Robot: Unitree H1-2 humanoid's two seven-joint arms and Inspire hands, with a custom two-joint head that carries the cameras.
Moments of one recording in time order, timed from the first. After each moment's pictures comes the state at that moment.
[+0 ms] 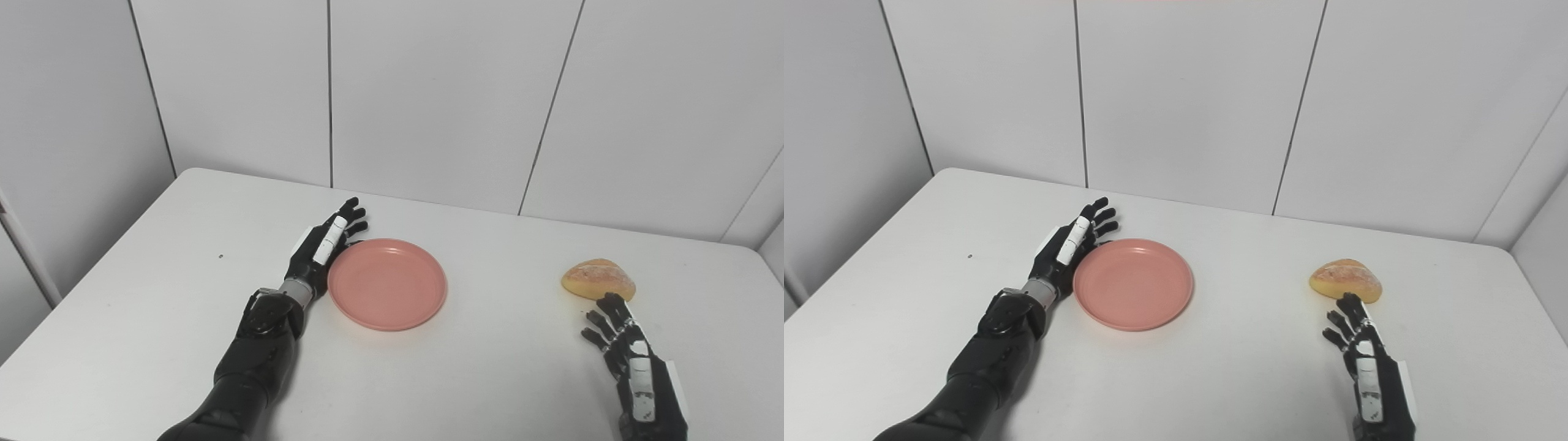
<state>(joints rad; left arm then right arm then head) -0.65 0.11 0.11 0.98 -0.22 -0.32 -0.28 -0.03 -0.07 -0.05 0.02 0.11 -0.16 0.11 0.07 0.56</state>
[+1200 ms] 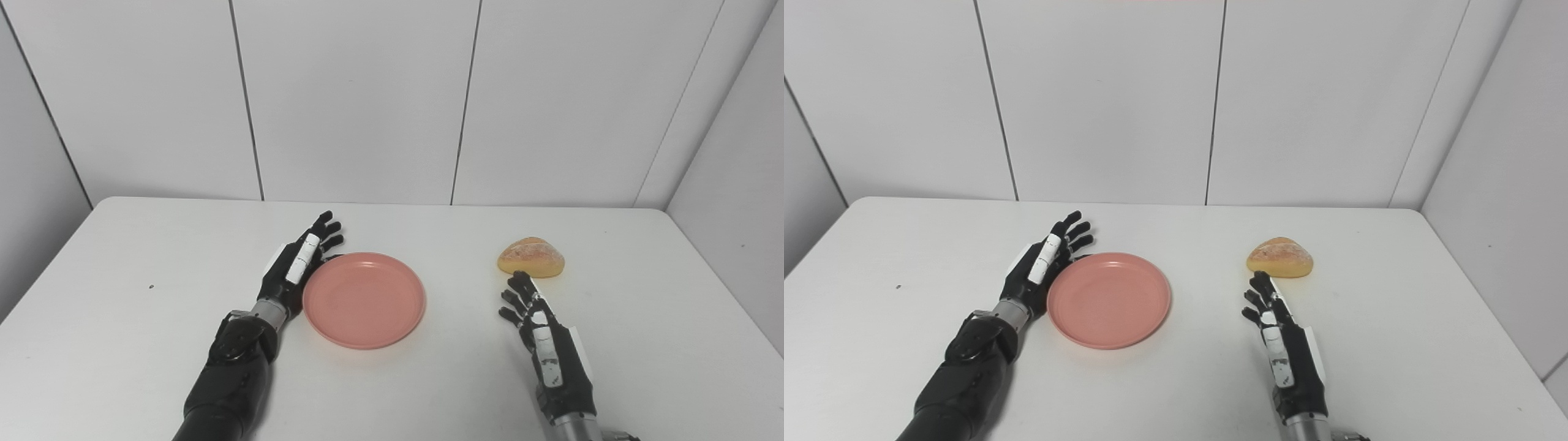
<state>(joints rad) -0.66 0.07 0.07 1.00 -0.19 -0.32 -0.33 -0.03 0.00 0.00 0.01 0.05 -0.13 0.05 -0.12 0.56</state>
